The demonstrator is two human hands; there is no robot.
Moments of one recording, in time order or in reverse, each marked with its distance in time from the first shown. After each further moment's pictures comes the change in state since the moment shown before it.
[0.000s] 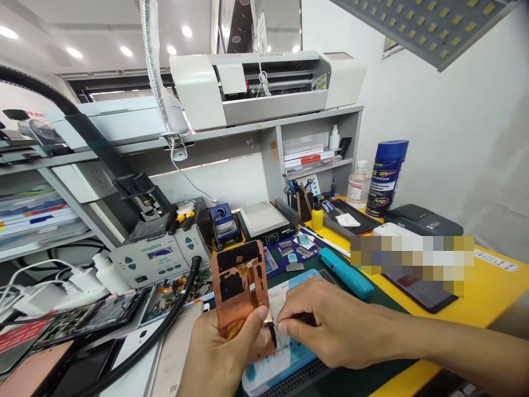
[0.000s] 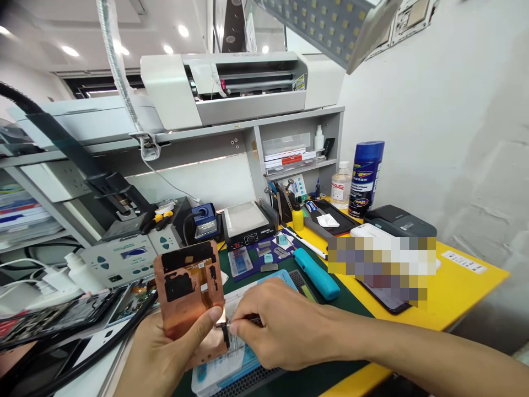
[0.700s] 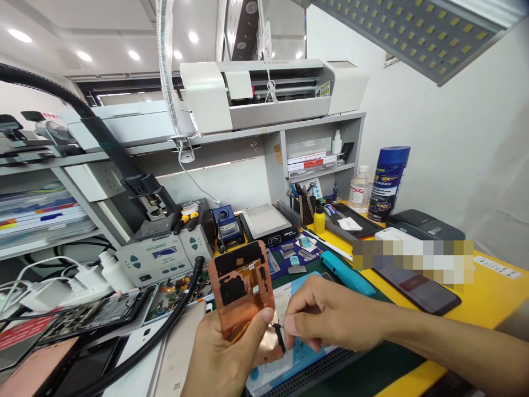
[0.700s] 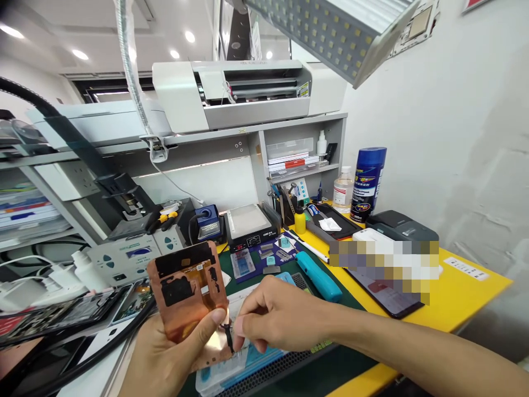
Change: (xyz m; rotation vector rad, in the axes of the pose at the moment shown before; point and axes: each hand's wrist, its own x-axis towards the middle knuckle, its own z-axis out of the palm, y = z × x) left_hand -0.008 0.007 0.002 0.000 -0.002 0.074; right_hand 0.004 0.010 -0.006 0.578 -0.189 0.286
